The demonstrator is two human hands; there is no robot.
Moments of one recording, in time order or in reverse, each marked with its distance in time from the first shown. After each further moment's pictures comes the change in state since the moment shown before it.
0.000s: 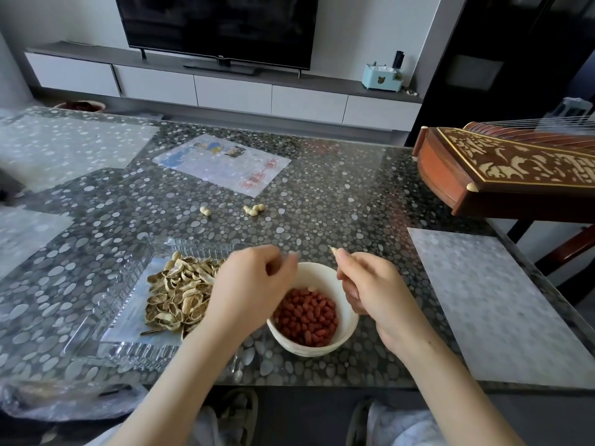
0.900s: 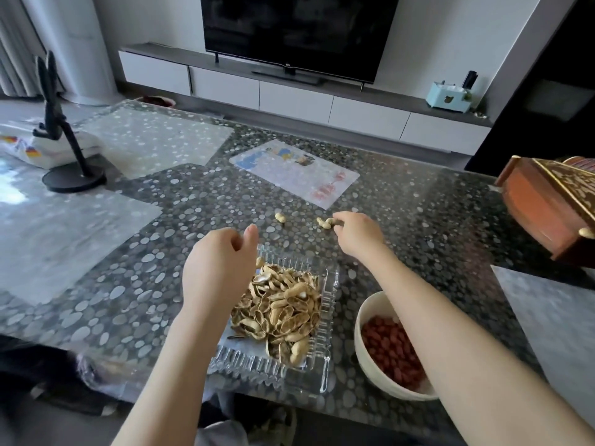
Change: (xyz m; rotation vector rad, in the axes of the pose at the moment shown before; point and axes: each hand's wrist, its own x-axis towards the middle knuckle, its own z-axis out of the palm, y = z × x) left_hand 0.023 -0.091 -0.088 0.143 0.244 -0.414; right_hand 0.172 -0.013 0.129 -1.130 -0.058 -0.143
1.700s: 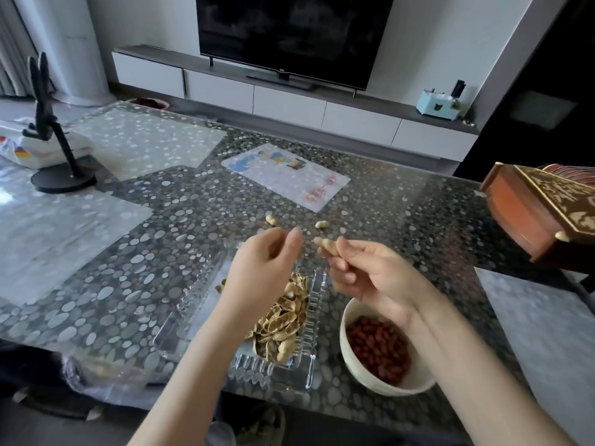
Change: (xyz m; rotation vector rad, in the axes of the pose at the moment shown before) left_hand -0.027 0.033 0.014 -0.495 -0.200 0.288; right_hand -0.122 0.007 -0.053 1.553 -0.550 -0.084
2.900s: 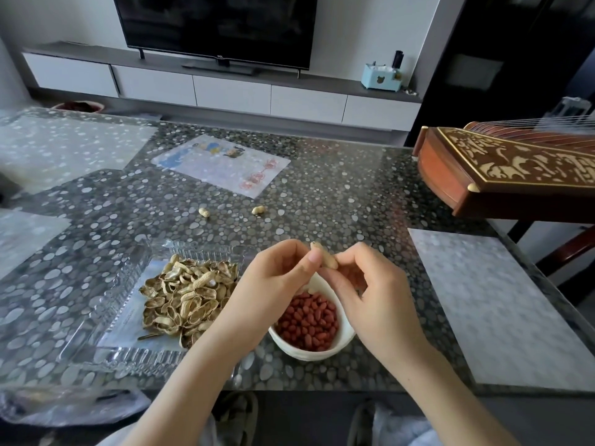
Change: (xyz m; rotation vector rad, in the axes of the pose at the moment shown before) left_hand -0.032 0.034 0.084 -0.458 -0.464 -0.070; right_hand -0.092 0.036 -0.052 -1.082 0.616 -0.790
